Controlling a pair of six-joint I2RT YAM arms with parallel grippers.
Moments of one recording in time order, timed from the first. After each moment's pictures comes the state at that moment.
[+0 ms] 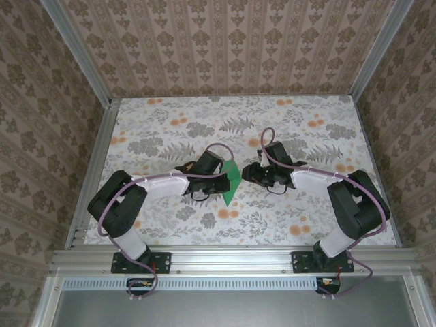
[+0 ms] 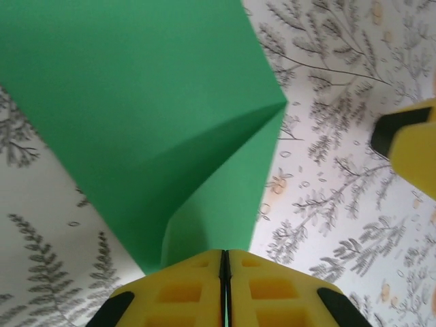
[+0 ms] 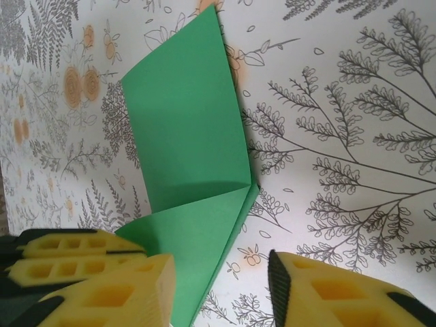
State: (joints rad) left arm -0.80 1.68 0.88 -0.16 0.23 -0.72; right arm 0.43 1.60 0.79 -0.09 -0.40 0.71
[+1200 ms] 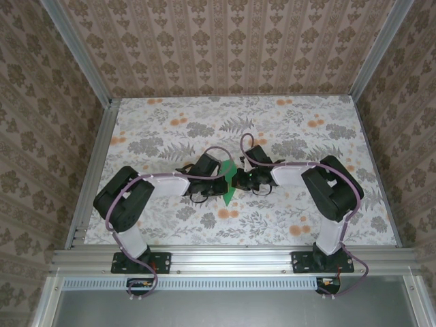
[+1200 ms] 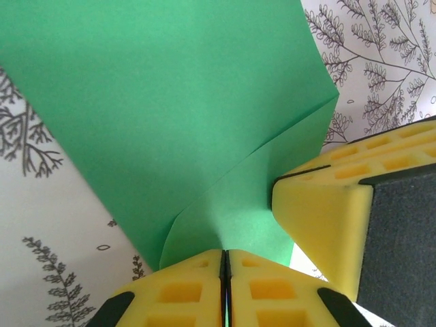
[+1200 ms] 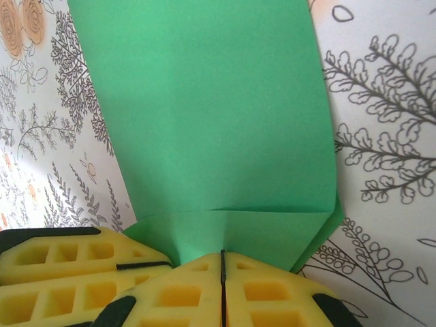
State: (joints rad) left arm -0.77 1.73 0.83 -0.07 0.27 -0.72; right arm 0.54 1.84 0.91 -0.08 -0.43 0.74
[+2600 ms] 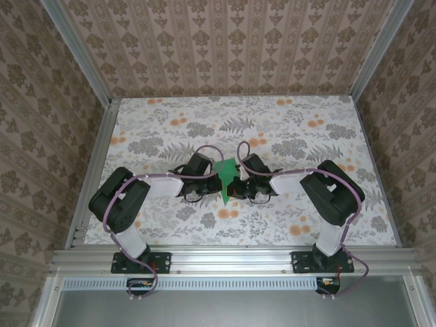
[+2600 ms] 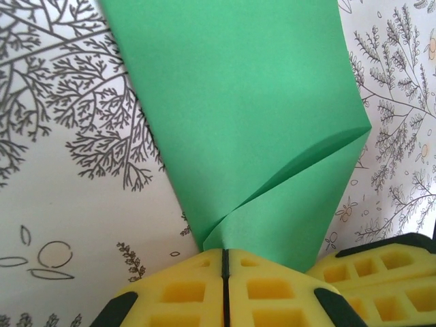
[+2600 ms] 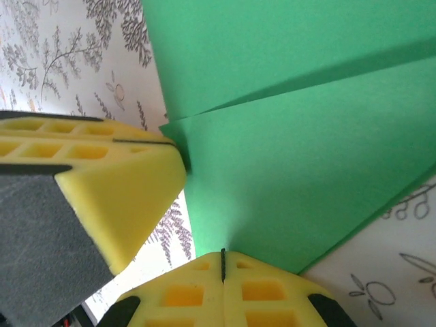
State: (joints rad) left arm -0.70 1.70 0.76 0.01 0.30 -0.74; right arm 0.62 1.80 0.81 0.05 -0.50 0.82
